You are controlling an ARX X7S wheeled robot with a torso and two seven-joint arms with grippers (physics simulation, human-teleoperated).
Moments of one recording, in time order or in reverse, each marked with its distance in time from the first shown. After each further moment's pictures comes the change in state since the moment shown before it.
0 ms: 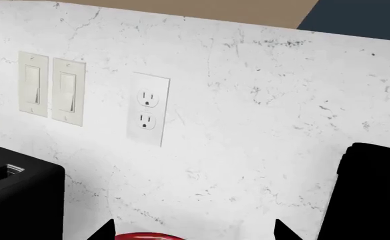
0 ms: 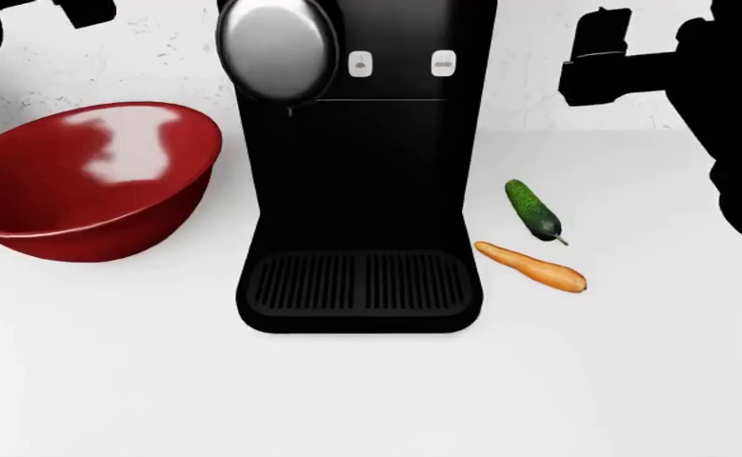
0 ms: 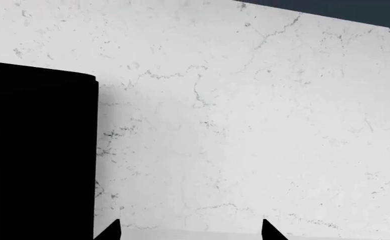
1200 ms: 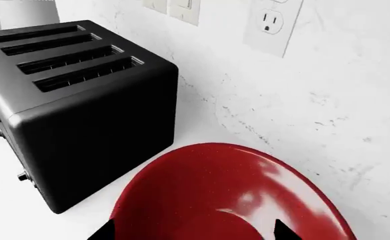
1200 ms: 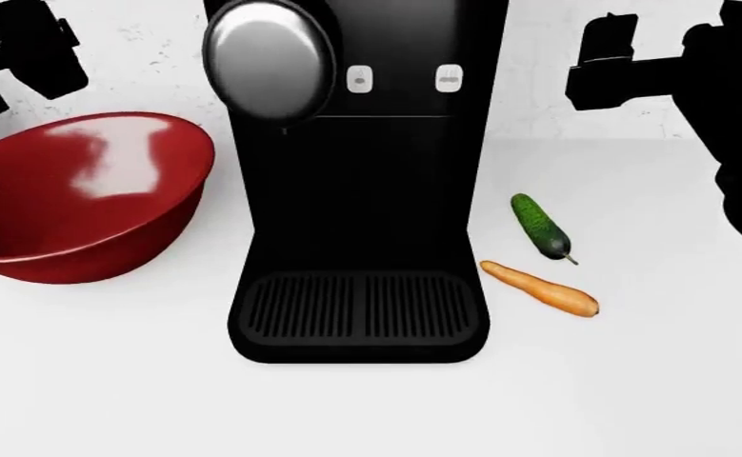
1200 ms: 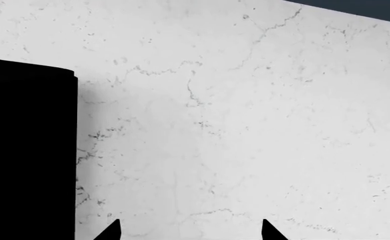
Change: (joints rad) left arm -0.797 -0.128 1.420 -0.008 -0.774 0.758 -0.418; right arm -0.004 0.022 -0.015 0.003 0.002 -0.010 0.010
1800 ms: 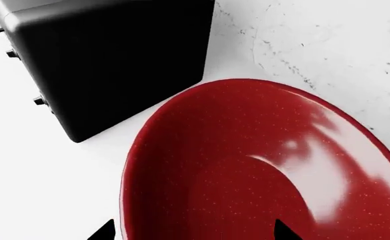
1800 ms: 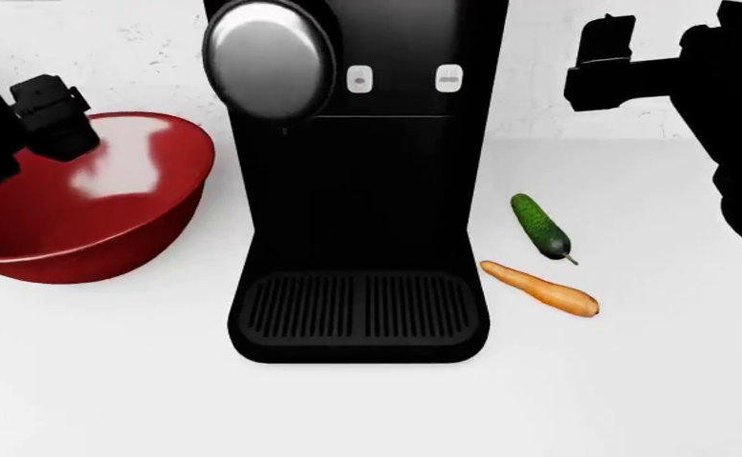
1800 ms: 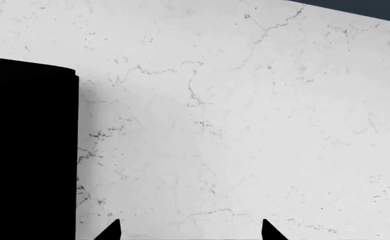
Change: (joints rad) left arm -0.033 0.020 0.230 0.011 -0.230 0.183 0.035; right arm 0.000 0.003 -0.011 0.002 -0.002 -0.009 -0.004
